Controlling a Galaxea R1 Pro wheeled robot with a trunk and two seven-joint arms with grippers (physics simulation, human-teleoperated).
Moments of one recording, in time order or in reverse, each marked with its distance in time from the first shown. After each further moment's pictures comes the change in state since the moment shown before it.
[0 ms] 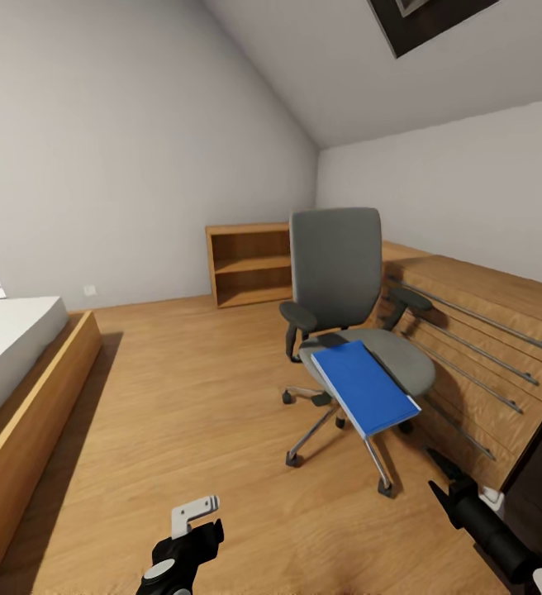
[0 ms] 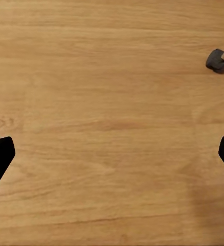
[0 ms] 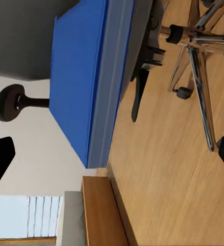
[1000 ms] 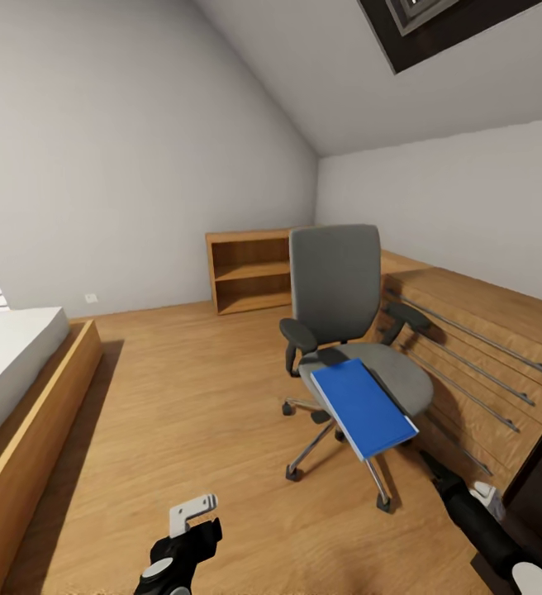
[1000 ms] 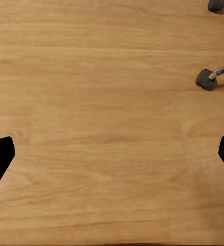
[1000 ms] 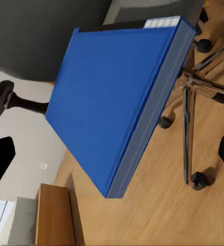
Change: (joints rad) left arm 0.000 -0.001 0.013 0.000 0.001 0.000 -0.001; right arm 0.001 0.006 0.067 -0.023 0.200 -0.193 -0.017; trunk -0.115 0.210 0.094
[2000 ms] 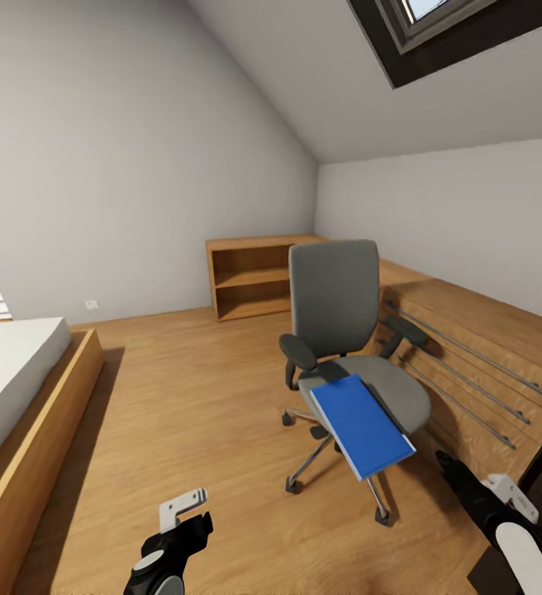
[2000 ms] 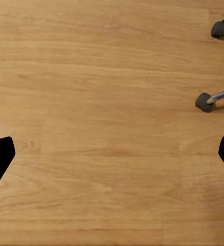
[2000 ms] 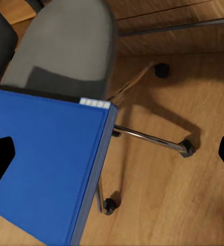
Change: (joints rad) left arm 0.000 0.000 0.061 0.001 0.002 0.000 -0.001; right arm 0.000 0.014 0.094 -0.324 0.036 -0.052 -0.829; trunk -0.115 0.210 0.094
